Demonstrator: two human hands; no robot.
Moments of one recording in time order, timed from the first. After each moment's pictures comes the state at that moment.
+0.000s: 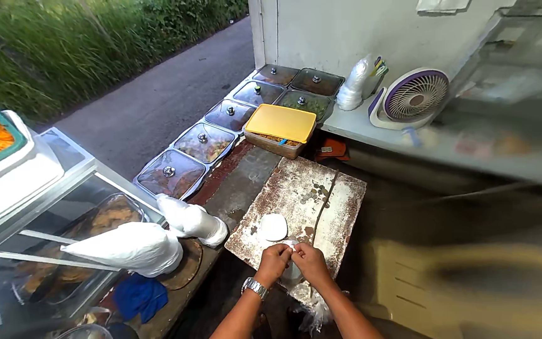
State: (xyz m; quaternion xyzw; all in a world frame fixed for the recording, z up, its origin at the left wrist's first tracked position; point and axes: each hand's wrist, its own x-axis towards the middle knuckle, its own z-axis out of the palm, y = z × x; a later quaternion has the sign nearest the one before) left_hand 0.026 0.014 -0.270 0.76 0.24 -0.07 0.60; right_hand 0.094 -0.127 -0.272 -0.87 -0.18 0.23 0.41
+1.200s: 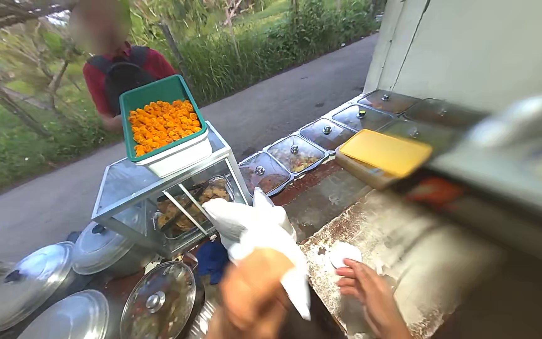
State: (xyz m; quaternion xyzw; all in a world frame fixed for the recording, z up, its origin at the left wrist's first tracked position) left_hand -0.153 0.083 -0.015 0.85 0.04 0.45 0.27; right_hand 0.064 -0.079 -0.187 -0.62 -0.20 0.34 0.67
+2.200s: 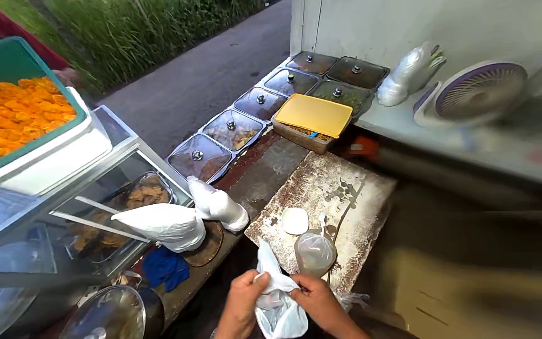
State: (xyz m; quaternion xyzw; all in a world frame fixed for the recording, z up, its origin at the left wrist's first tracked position) left_hand -0.119 0.019 -0.178 0.52 0.33 0.16 0.77; right_hand 0.008 -0.135 -0.232 -0.69 -0.32 0.34 0.55
